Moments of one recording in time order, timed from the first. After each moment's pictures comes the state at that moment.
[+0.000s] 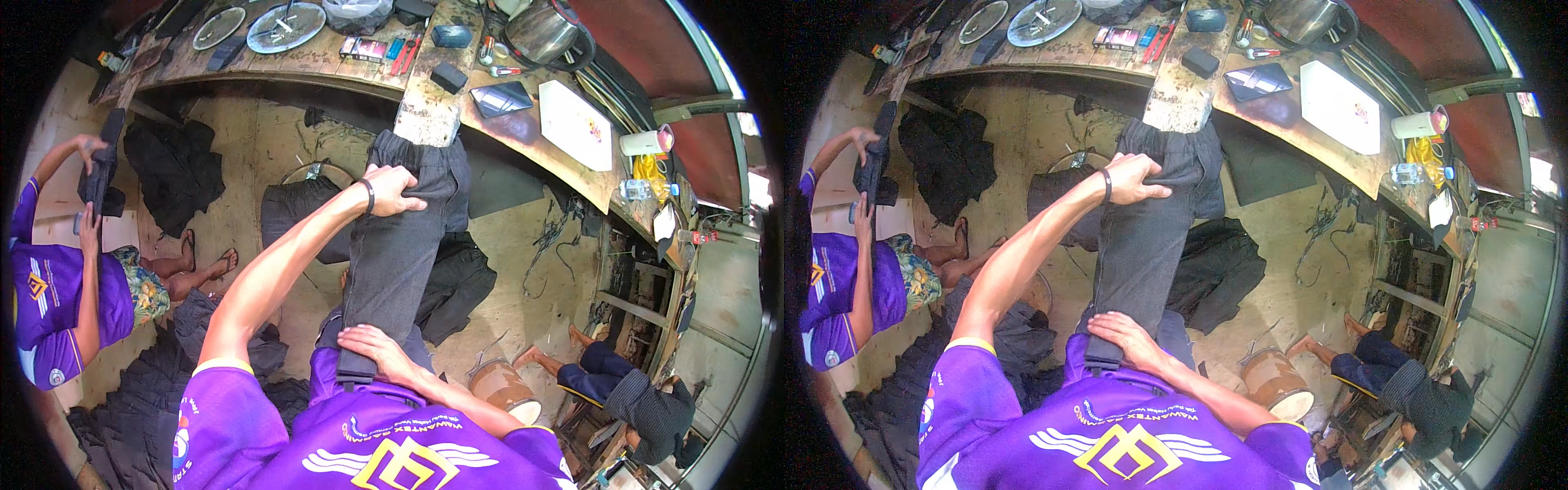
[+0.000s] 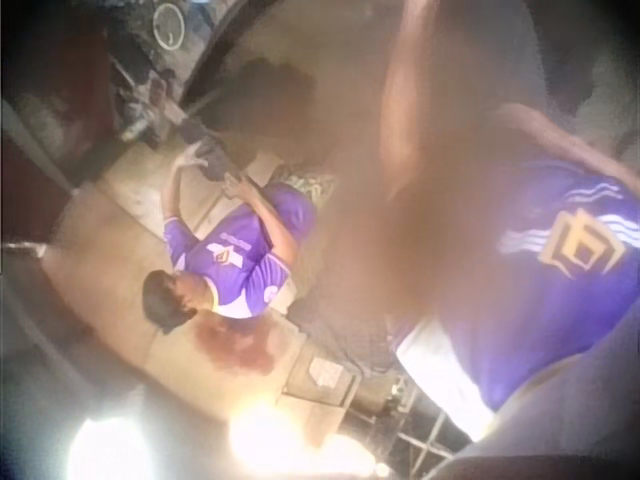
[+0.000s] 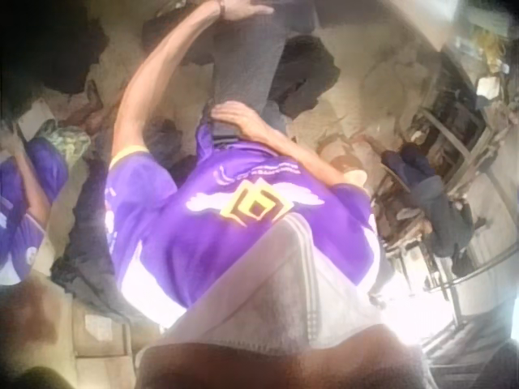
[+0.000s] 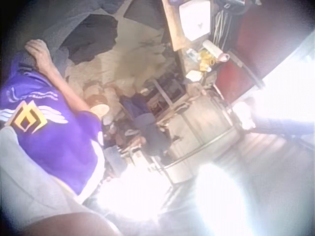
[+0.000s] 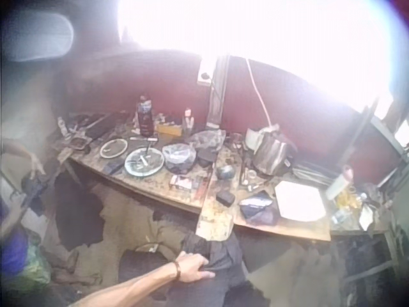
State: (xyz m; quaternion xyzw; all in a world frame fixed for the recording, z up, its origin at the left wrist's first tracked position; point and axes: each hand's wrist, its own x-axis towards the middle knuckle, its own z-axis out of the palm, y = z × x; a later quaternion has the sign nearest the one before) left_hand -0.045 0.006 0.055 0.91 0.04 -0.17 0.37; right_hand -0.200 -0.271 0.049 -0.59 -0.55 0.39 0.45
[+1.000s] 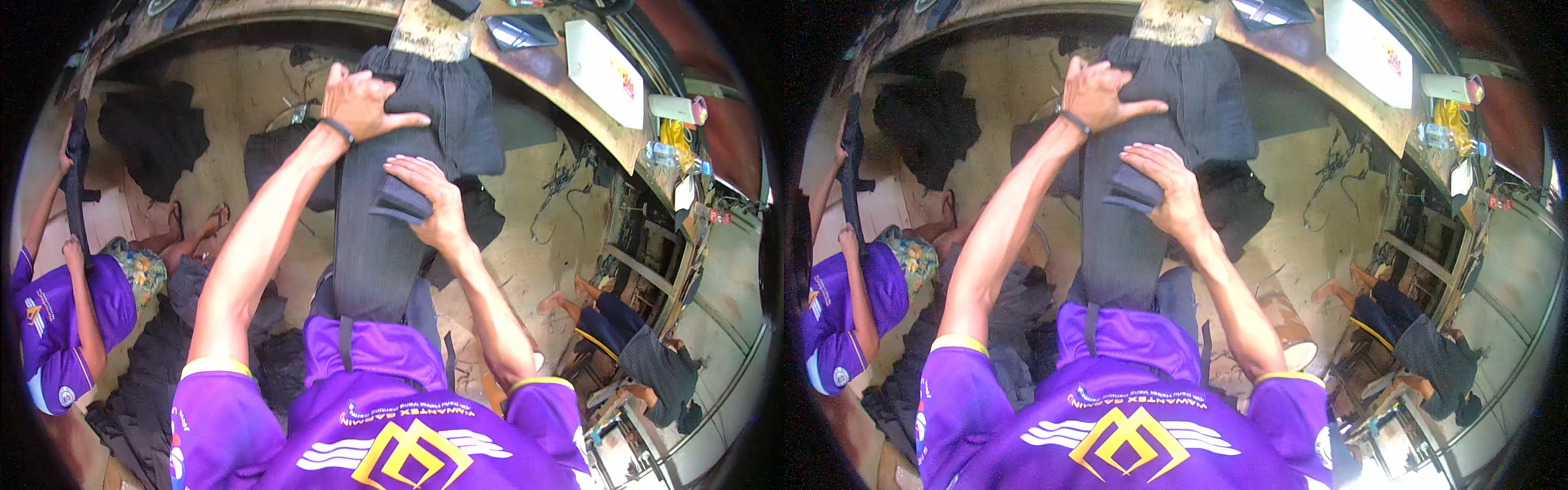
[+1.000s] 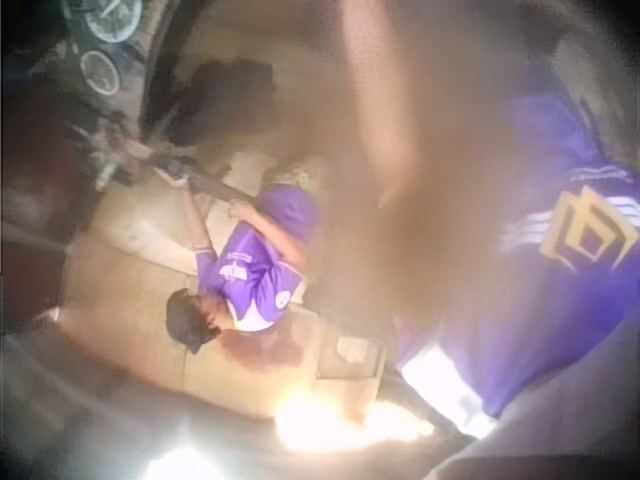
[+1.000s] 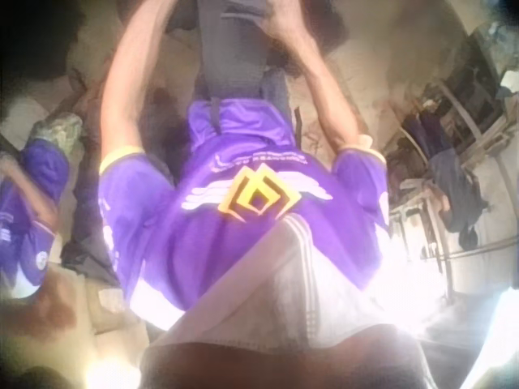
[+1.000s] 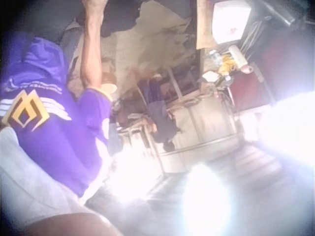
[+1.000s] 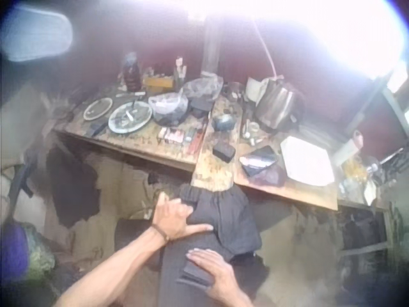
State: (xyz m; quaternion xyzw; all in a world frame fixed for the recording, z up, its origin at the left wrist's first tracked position) left_hand -0.032 0.027 0.007 0.98 0.06 0.16 0.12; right_hand -0.132 -0.282 -0.004 -0.67 -0.45 0.36 0.48
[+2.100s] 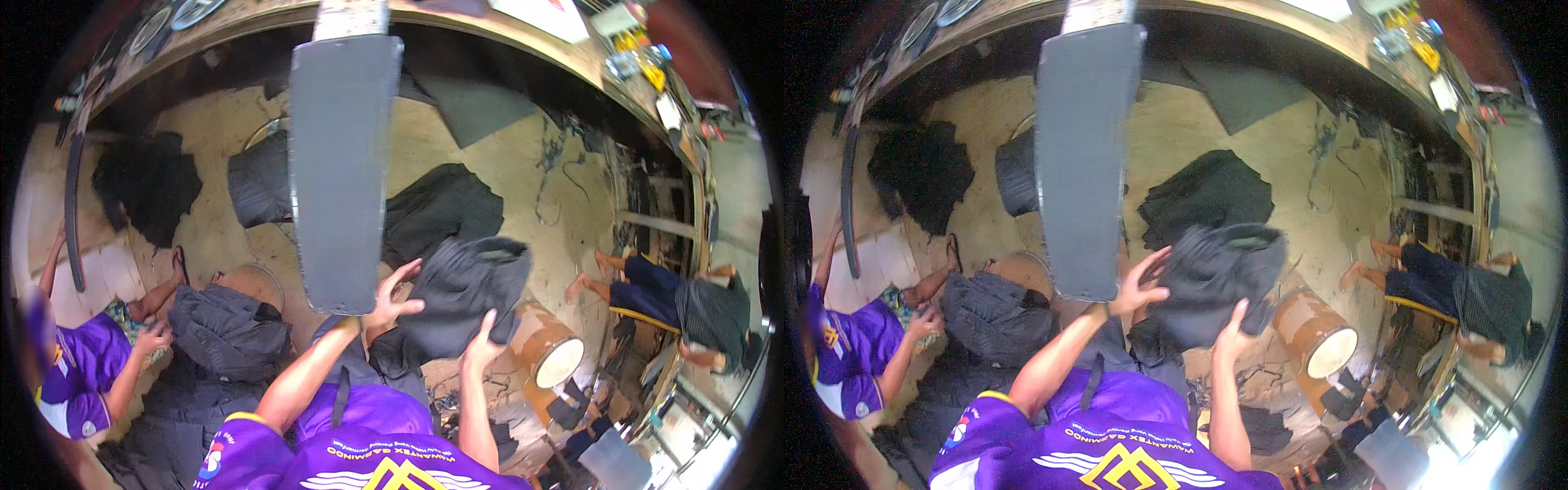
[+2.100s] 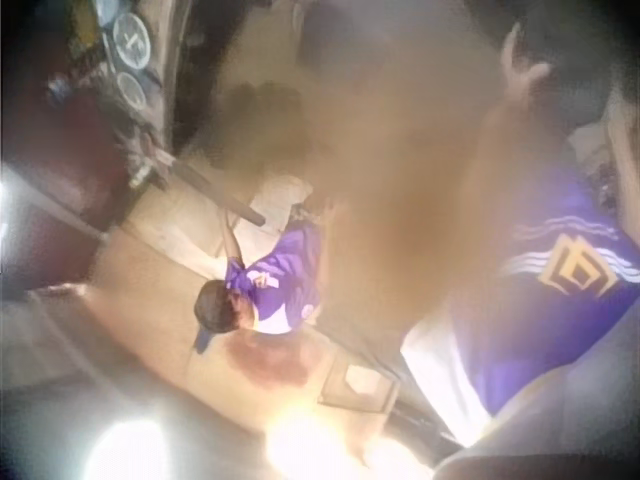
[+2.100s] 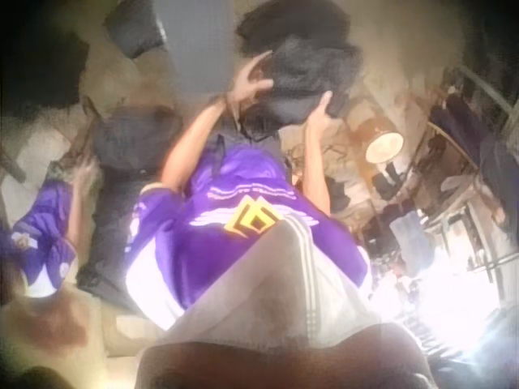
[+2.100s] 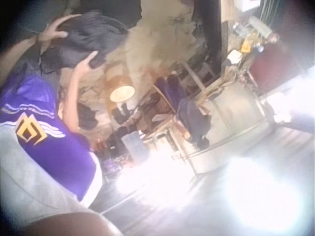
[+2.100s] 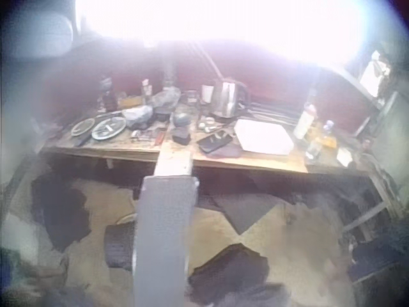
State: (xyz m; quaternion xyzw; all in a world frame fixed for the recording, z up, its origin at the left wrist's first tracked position) left_hand -0.343 -0.274 -0.069 0.57 0.11 -0.12 0.80; right_hand -0.326 -0.518 -0.056 -0.81 0.29 -0.12 0.49
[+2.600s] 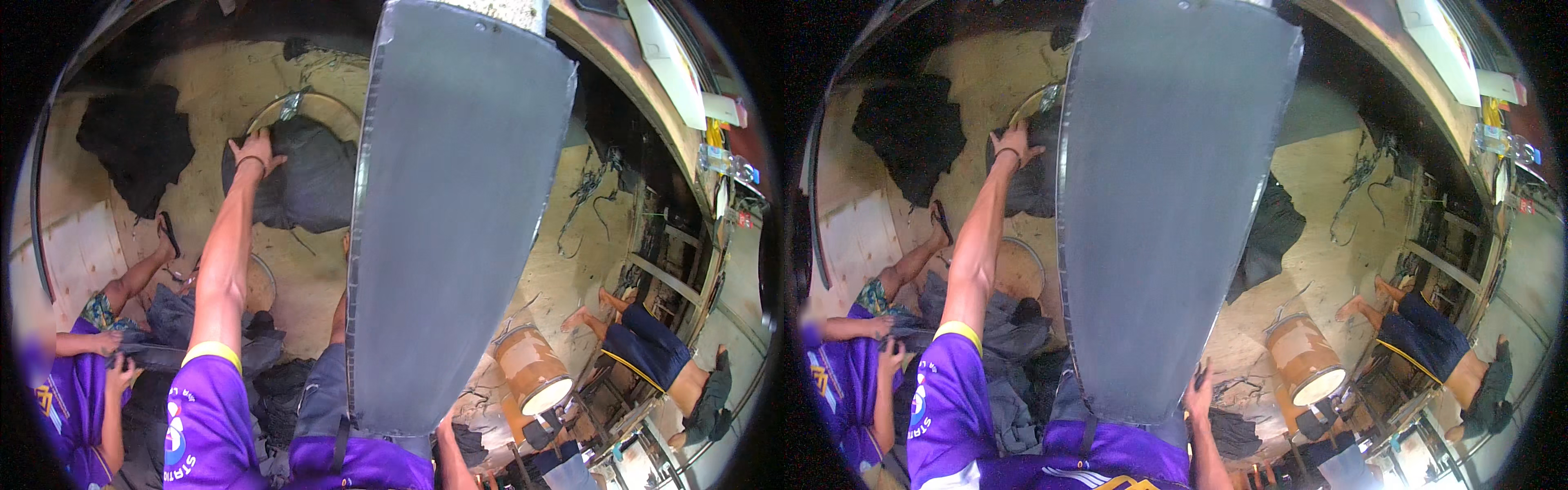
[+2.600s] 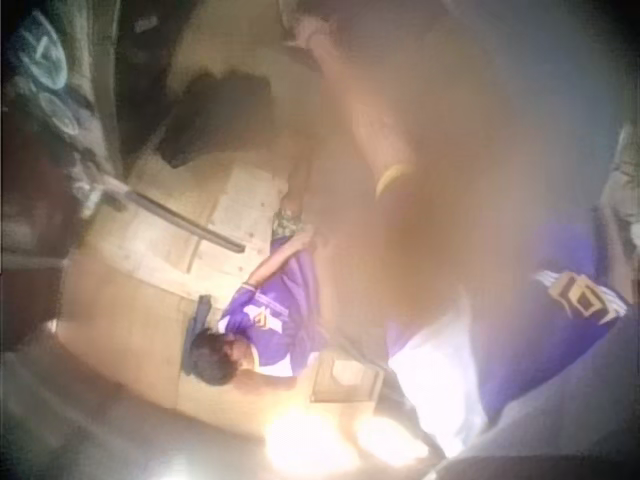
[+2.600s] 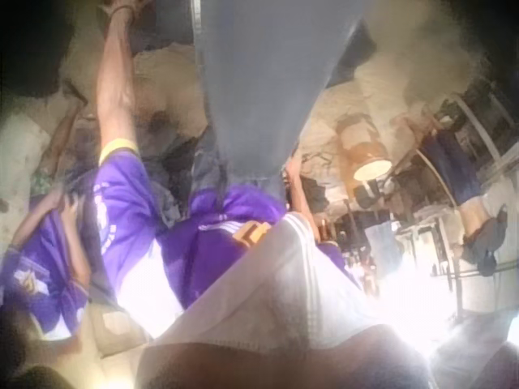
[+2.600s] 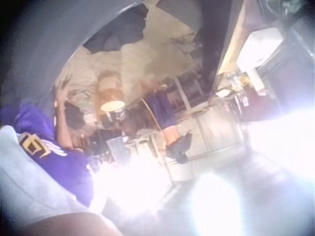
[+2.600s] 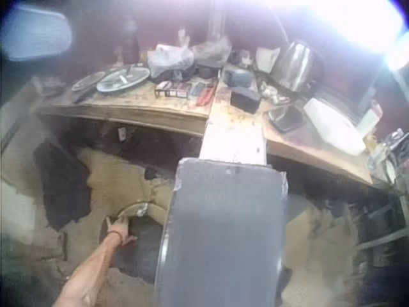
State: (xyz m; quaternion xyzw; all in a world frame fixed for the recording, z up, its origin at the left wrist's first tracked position) left_hand -0.196 0.171 -0.325 0.89 0.35 -0.30 -0.01; right_hand -0.459 -0.547 -0.192 -0.79 0.26 0.39 0.41
